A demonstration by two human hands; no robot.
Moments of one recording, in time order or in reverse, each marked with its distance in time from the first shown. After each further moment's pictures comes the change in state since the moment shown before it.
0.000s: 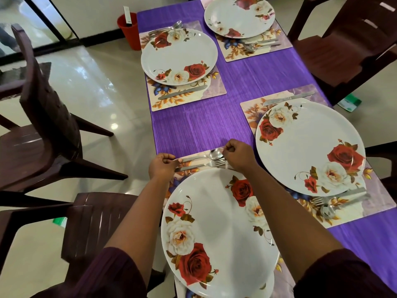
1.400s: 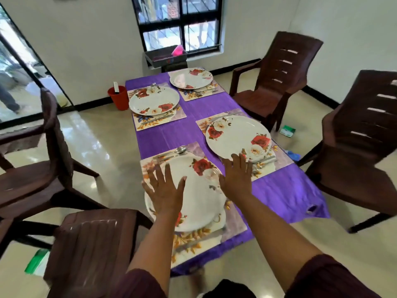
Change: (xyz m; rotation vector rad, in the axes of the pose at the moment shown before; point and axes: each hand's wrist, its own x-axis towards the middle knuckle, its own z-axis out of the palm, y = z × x) left_hand -0.241 -0.079 -0.015 0.722 0.238 0.710; right_hand -0.267 0.032 -0.075 -0.687 0.411 -0.126
